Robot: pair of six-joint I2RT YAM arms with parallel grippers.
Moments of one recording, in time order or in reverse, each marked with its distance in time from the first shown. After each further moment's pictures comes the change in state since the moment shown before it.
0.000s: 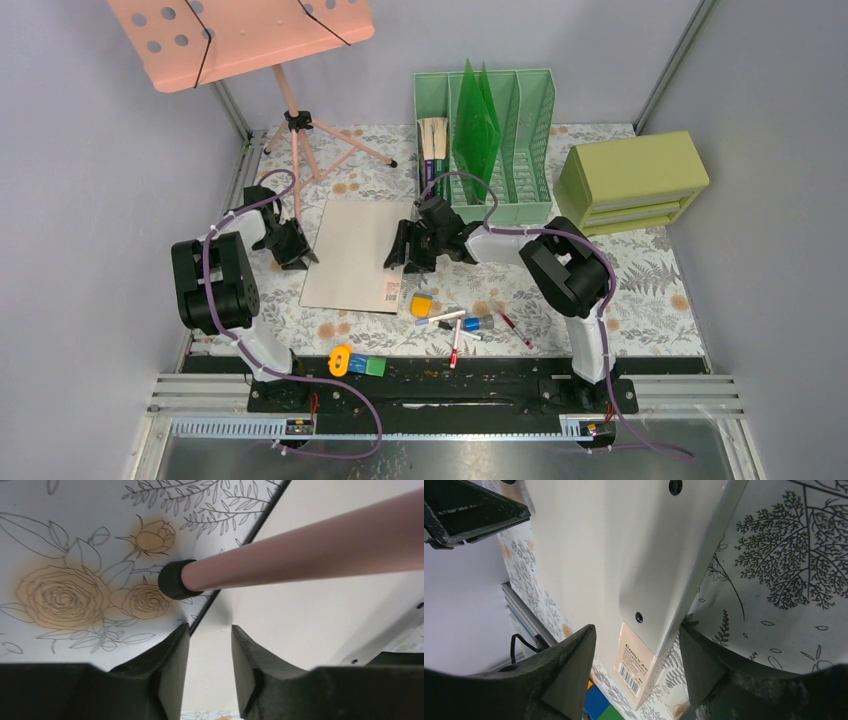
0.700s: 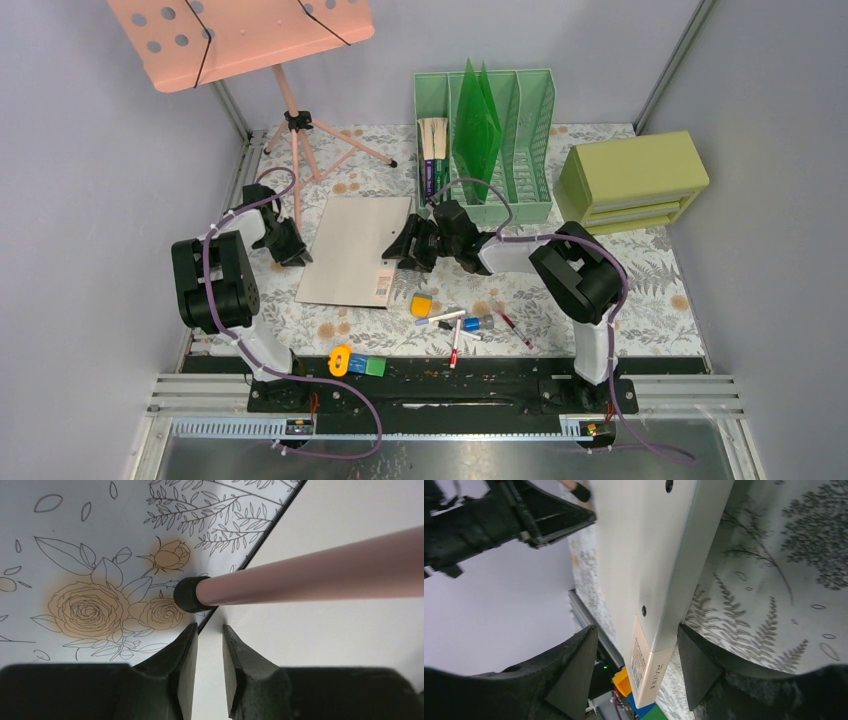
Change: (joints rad) left arm 0.000 0.008 0.008 0.019 -0.043 0.031; right arm -0.011 -0.070 -0.167 0.298 -0.048 0.227
